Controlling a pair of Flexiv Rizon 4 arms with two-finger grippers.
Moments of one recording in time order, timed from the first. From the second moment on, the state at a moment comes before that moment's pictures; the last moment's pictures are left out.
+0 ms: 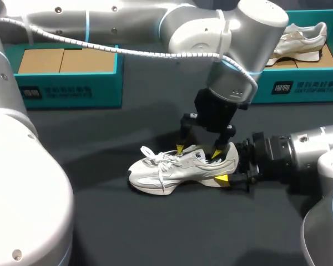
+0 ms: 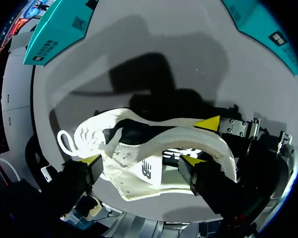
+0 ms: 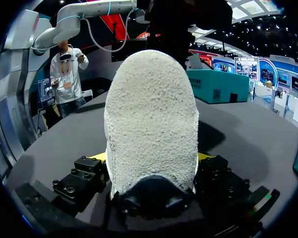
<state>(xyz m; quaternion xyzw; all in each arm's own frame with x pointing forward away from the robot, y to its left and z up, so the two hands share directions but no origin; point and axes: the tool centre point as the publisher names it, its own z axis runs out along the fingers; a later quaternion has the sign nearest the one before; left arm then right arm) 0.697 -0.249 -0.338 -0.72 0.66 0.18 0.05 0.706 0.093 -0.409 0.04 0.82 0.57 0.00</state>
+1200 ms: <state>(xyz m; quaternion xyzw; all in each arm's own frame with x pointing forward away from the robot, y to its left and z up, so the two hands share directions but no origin) 0.681 -0.216 -0.309 -0.71 0.65 0.25 0.06 0.706 0.093 -0.409 0.04 0.82 0.57 0.00</state>
